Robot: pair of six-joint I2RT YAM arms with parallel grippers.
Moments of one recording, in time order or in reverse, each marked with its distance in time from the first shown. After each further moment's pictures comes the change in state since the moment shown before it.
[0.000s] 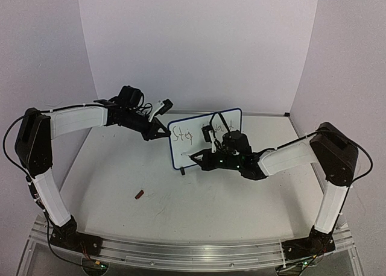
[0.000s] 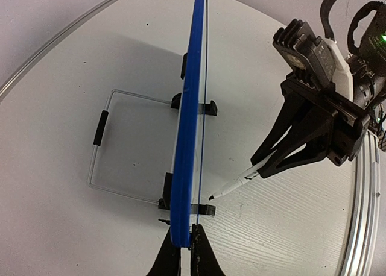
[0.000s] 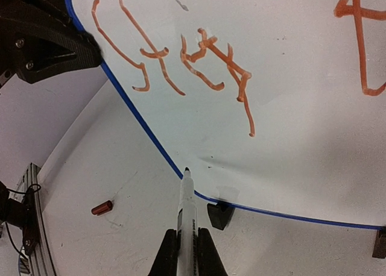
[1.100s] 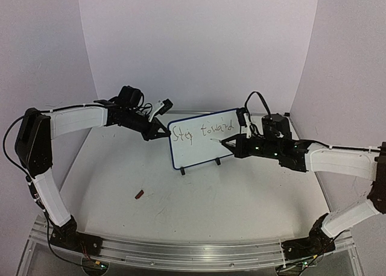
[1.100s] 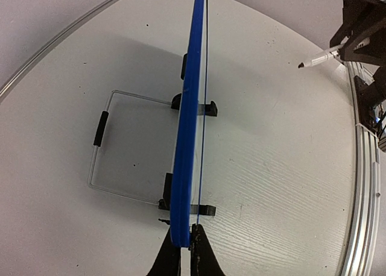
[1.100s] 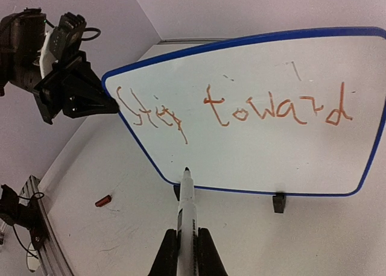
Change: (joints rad) left arm 0.000 0.000 -0.003 0.005 0.001 0.000; right arm -0.136 -0.508 -0.133 -0.369 0.014 -0.077
